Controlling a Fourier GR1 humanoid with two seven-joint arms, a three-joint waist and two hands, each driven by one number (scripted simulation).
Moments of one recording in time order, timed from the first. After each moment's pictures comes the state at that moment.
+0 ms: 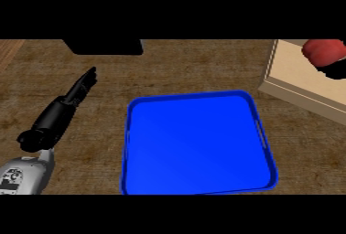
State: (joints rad) left arm -0.21 0.34 -0.07 -1.57 -0.03 -0.15 -0.04; right arm -0.67 -0.66 -0.10 -1.35 0.42 0.18 -0.05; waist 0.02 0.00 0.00
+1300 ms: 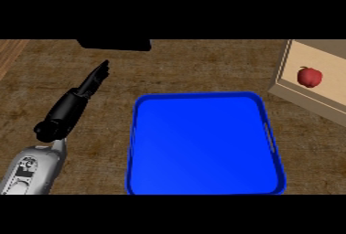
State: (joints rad) left arm -0.29 0.29 -0.09 -1.52 -0.06 -0.17 -0.05; right arm -0.98 -0.89 0.09 -0.36 0.79 0.41 -0.63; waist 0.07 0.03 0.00
